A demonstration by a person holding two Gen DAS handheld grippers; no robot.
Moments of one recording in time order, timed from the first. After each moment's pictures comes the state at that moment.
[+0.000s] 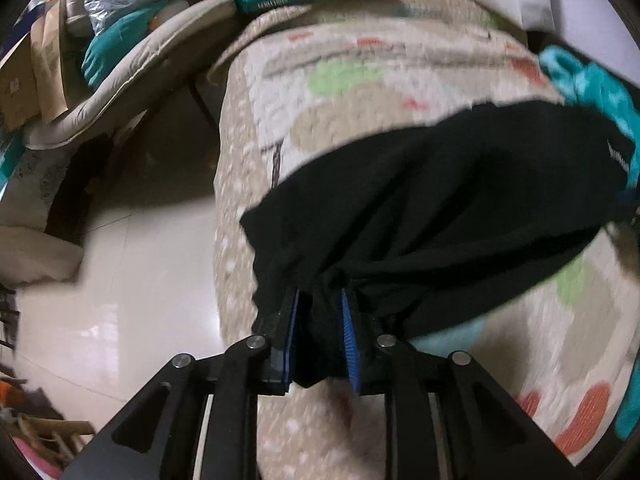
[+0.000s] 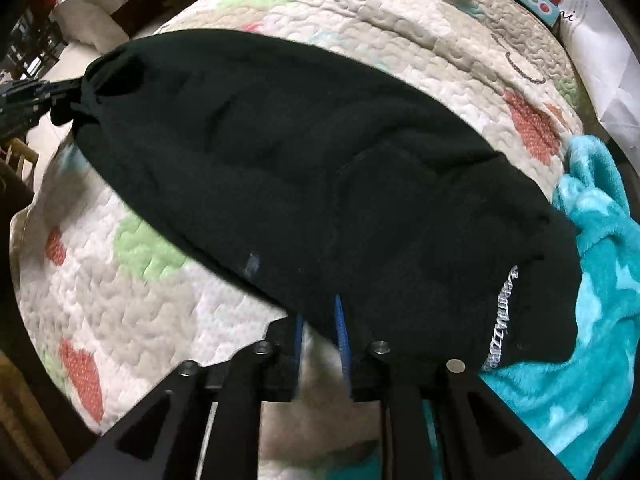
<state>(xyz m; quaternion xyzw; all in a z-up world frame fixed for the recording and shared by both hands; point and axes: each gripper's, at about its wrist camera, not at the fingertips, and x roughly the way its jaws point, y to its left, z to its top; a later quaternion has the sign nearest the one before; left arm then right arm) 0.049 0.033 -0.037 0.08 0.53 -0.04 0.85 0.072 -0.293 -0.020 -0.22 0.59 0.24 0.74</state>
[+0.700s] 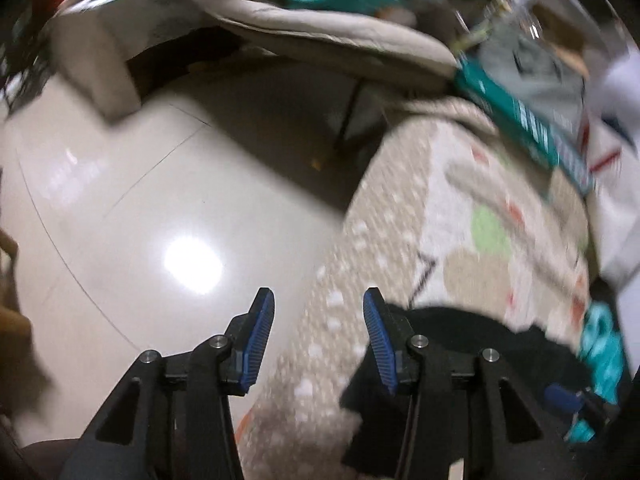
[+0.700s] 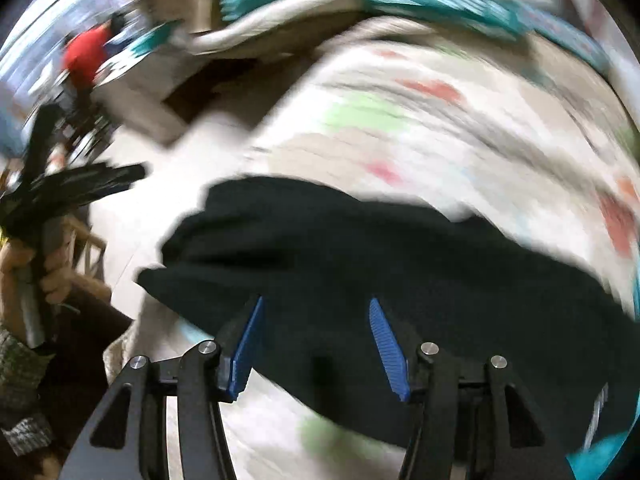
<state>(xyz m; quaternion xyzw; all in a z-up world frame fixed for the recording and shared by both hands) 0.061 0.180 -0.012 -0.27 0.45 0.15 0.84 0.091 -0.154 0.025 -0.09 0.51 0.35 0.78</state>
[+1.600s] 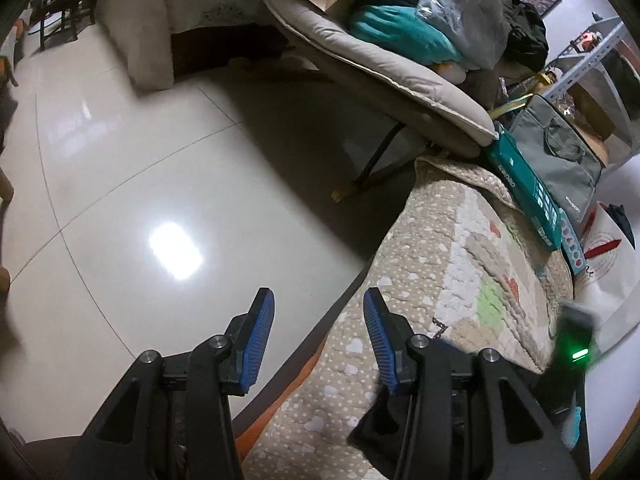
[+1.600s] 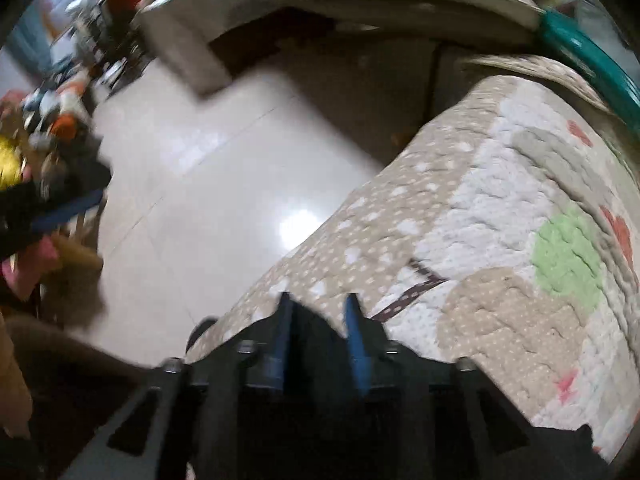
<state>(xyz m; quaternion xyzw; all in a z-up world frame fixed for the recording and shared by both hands) 0.056 0.235 -0.015 -0.36 0.40 0.18 0.82 0.151 0.053 -0.023 -0.17 0.52 0.39 0.74</state>
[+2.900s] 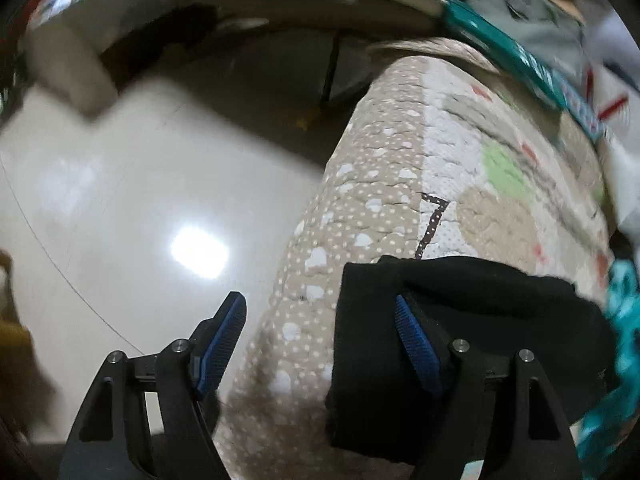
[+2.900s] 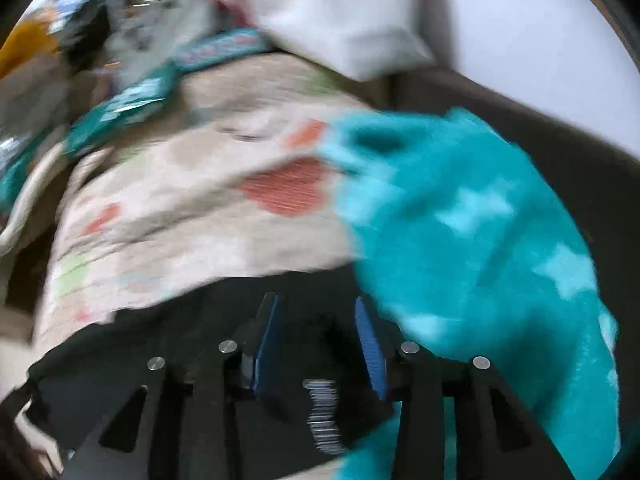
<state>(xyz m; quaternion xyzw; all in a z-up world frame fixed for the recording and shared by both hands) 0.088 0.146 -0.060 -0.24 0.51 0.12 0.81 0.142 -0.391 0.044 0.07 0.46 -0.03 0.89</state>
